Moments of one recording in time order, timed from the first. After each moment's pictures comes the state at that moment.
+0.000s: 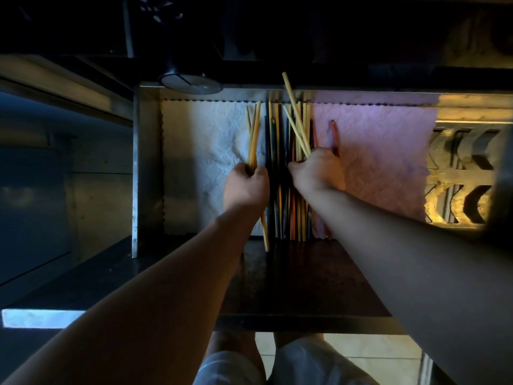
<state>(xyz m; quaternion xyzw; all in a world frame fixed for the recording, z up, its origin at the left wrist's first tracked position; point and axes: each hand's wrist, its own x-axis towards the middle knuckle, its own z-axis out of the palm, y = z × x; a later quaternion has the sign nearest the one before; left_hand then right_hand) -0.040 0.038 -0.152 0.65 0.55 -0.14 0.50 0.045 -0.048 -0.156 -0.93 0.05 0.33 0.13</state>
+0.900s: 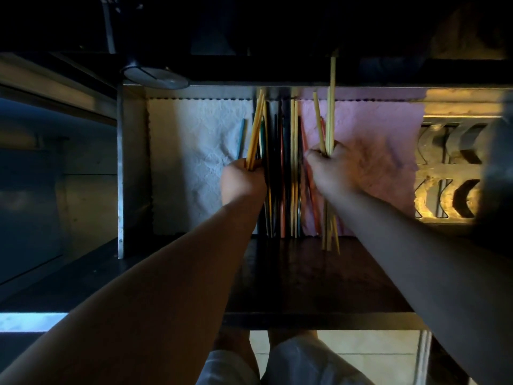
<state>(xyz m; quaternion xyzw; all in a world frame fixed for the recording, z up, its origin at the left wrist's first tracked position) -0.028 0.023 -0.165 0.64 0.57 -0.13 0.49 0.059 -0.091 -0.163 -0.89 0.10 0.29 0.33</state>
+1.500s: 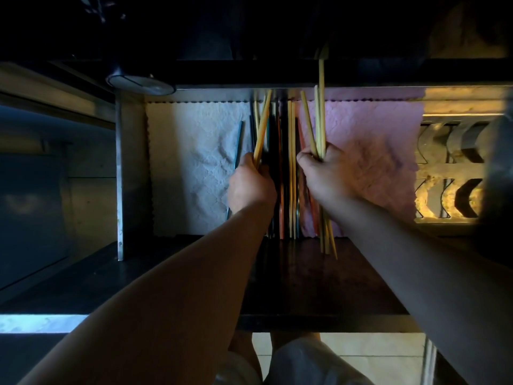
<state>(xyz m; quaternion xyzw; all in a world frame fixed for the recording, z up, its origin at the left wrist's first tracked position) -0.019 0.005 -0.158 0.75 0.53 -0.14 0.37 0.053 -0.089 -0.153 -0.86 0.07 0.29 0.41</state>
